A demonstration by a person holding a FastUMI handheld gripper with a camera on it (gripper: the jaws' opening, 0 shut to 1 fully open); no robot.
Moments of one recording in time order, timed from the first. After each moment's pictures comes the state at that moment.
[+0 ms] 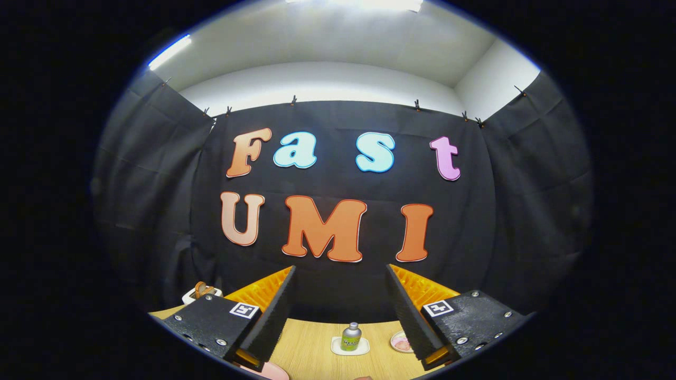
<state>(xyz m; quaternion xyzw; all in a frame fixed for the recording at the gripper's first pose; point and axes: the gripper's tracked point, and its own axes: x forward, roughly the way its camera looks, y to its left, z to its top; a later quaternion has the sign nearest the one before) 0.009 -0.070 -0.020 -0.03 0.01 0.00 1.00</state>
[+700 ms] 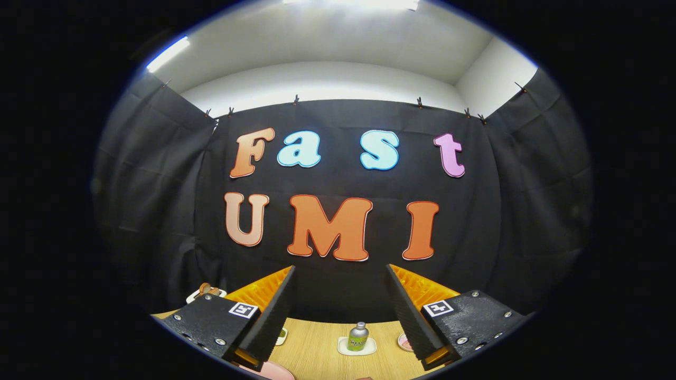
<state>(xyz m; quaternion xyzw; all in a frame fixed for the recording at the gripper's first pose) 0.016 -0.063 -0.028 -0.02 0.01 0.00 1.00</state>
